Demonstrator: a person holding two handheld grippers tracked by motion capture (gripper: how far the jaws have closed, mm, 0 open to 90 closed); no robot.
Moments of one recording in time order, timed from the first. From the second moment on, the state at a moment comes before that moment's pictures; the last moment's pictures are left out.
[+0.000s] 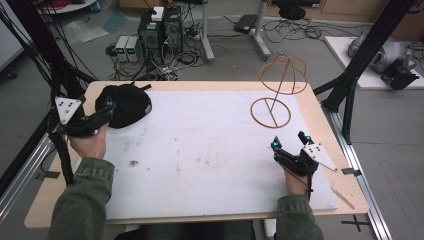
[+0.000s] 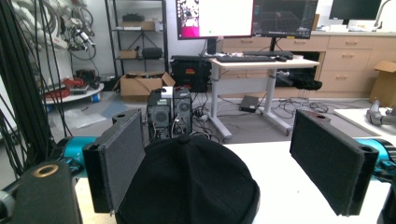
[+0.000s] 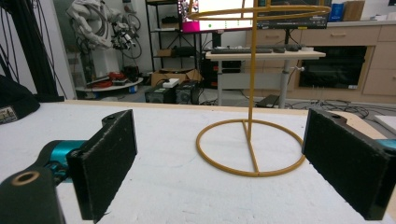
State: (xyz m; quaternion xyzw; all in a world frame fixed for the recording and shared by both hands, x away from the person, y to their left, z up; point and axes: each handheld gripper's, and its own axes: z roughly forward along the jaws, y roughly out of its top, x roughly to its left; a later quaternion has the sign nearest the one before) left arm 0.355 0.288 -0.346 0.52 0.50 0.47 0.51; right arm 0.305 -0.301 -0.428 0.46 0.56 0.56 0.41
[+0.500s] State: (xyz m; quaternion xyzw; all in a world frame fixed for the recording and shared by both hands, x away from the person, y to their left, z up) left arm 0.389 0.296 -0.328 0.53 0.51 0.45 0.50; right arm 0.309 -0.300 -0.429 0.46 0.56 0.55 0.41
